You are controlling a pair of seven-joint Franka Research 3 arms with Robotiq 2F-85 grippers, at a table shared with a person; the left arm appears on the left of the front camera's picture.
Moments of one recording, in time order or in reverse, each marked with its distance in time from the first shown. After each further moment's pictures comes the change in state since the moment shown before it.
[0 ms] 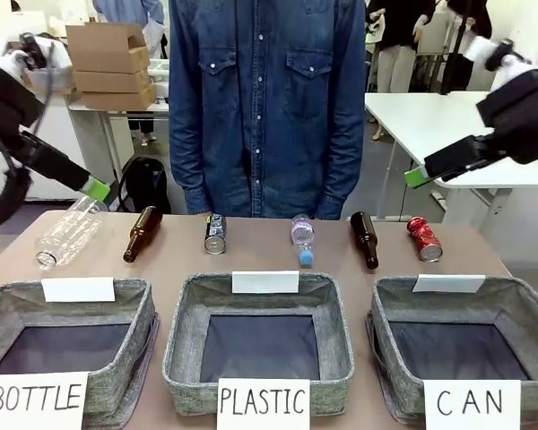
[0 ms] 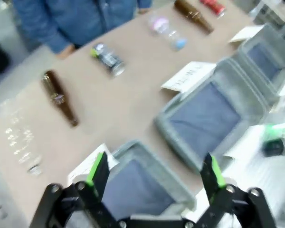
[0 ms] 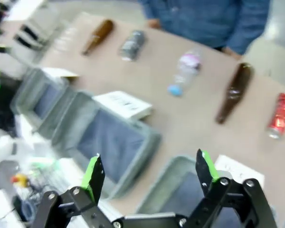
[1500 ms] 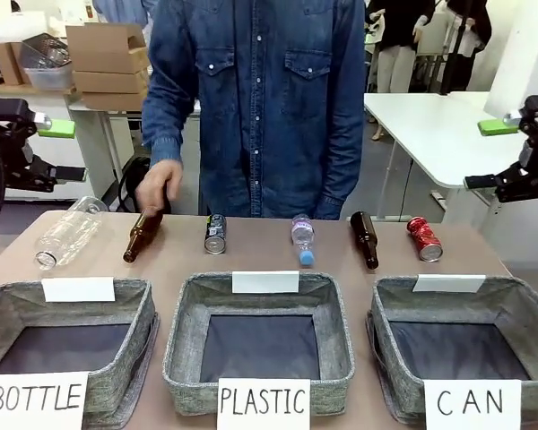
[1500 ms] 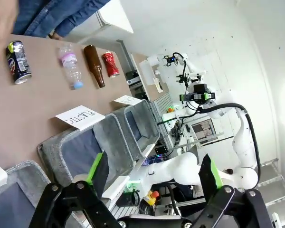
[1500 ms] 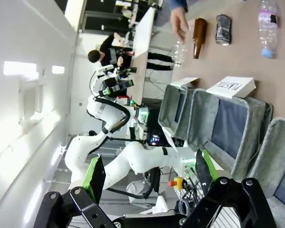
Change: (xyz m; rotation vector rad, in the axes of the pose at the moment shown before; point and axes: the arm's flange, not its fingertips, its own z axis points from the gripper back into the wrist) left arm -0.049 0.089 -0.023 -0.641 -0.327 0.638; right arm -0.034 -0.099 0.028 0.649 -0.043 -0.670
